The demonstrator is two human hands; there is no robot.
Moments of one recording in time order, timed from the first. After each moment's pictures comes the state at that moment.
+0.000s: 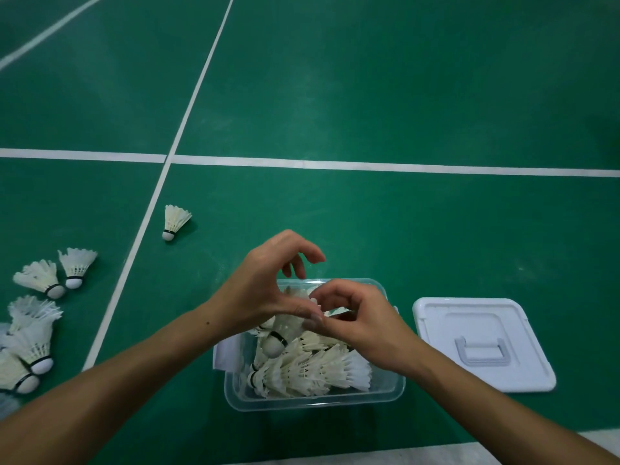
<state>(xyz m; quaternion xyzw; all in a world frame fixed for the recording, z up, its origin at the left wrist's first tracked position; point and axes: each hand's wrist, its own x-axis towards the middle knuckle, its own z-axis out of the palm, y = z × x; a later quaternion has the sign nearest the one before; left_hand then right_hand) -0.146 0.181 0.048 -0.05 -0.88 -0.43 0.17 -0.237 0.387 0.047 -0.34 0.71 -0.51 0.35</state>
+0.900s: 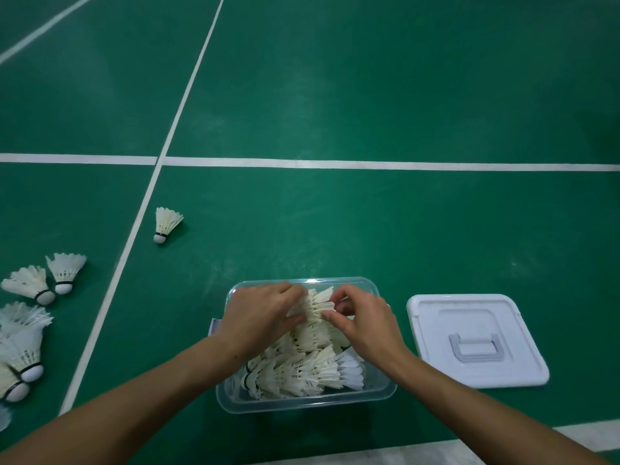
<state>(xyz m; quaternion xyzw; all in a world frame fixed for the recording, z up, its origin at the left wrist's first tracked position) -0.144 0.202 -0.030 0.03 -0.99 -0.05 0.11 -0.252 0.396 -0.013 -0.29 0.90 -0.29 0.16</state>
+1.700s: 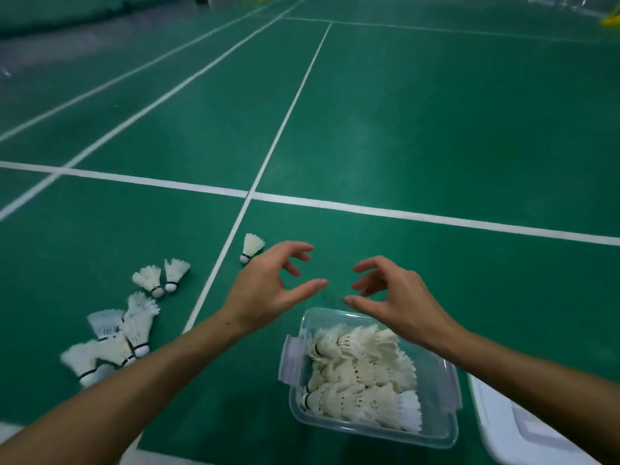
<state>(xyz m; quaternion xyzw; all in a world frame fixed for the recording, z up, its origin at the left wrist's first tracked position) -0.079 0.124 0.080 0.17 -0.88 -0.35 0.27 -0.252 0.319 0.102 -0.46 0.81 -0.31 0.18</state>
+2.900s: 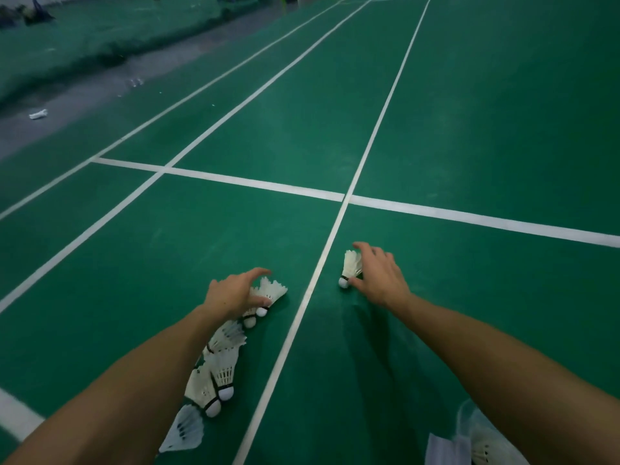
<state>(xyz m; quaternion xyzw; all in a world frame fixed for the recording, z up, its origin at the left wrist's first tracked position) 0.036 -0.180 -0.082 0.46 -0.88 -0.11 -0.12 -0.240 -0.024 -0.088 -0.49 0.83 -0.18 0.17</state>
